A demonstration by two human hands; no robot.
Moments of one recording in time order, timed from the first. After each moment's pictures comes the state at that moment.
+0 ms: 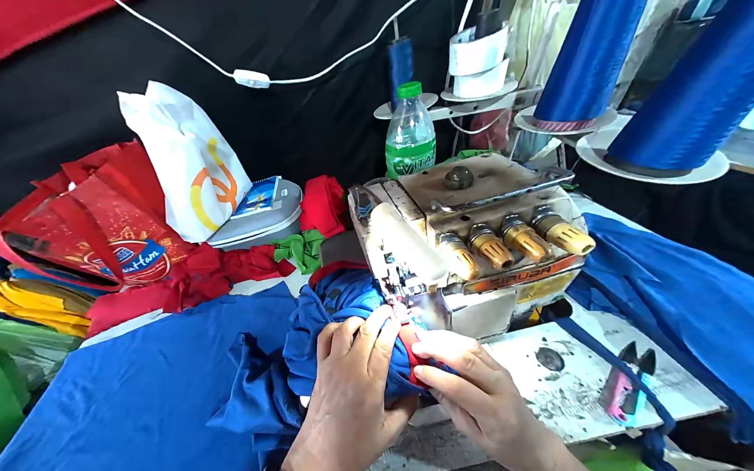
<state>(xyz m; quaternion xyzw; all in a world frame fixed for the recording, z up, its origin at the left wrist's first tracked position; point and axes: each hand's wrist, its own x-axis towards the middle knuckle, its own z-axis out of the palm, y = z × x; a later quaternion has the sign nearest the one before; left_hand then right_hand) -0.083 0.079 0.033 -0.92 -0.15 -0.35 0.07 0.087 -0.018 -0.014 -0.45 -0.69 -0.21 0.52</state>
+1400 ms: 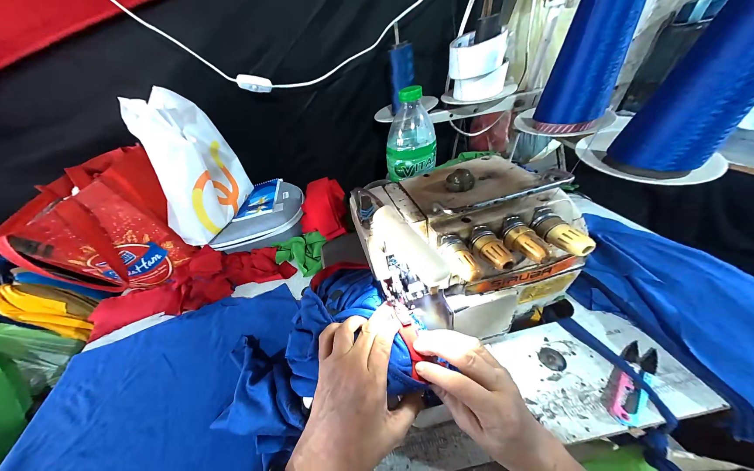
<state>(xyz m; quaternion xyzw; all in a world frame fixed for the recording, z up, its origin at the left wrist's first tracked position) -0.082 0.078 0.037 -0.92 -0.17 -0.35 0.06 0.084 -0.016 -0.014 -0.45 -0.68 -0.19 0.54</state>
